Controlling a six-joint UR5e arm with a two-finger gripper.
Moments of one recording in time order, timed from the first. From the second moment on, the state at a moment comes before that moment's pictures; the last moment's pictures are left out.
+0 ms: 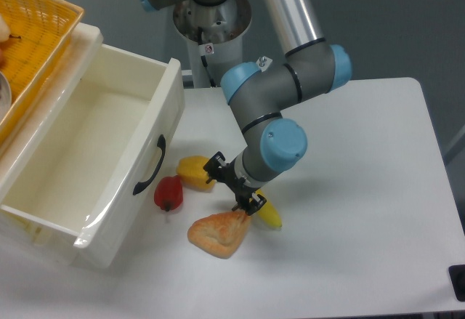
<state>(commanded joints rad) 2.42 -2.07 -1.58 -1.31 1.24 1.06</state>
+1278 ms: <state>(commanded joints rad) 2.35 -2.07 -1.66 -1.32 1.17 0.85</state>
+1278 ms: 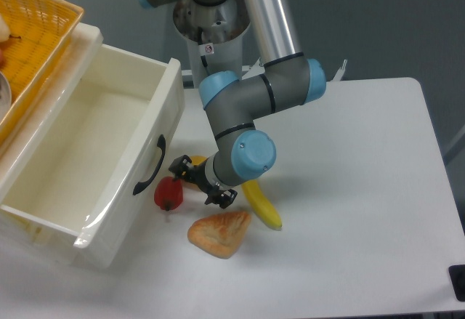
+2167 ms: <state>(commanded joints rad) 2.32 -2.10 -1.66 -1.31 1.15 0.79</state>
